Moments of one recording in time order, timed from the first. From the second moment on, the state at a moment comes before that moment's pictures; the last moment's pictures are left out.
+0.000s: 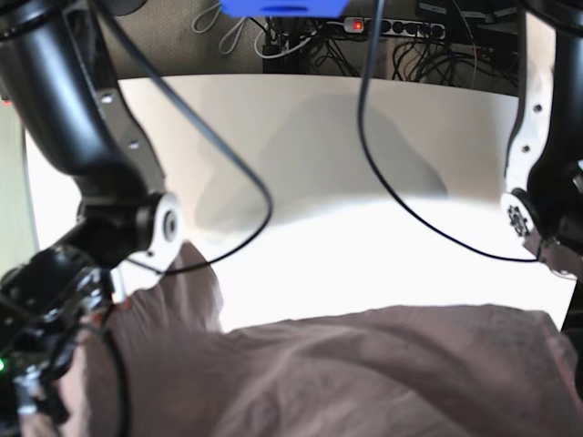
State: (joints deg) left arm -57.1 -18.8 -19.6 117.6 -3.5 -38.3 55.3; right arm 59.8 -4.5 6.1 118.1 -26.7 40.4 -38.8
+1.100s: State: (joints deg) left arm -37.5 -13.2 -20.1 66.9 11.4 -33.0 37.8; right arm 47.0 6.5 6.6 57.3 -14.8 35.6 -20.2
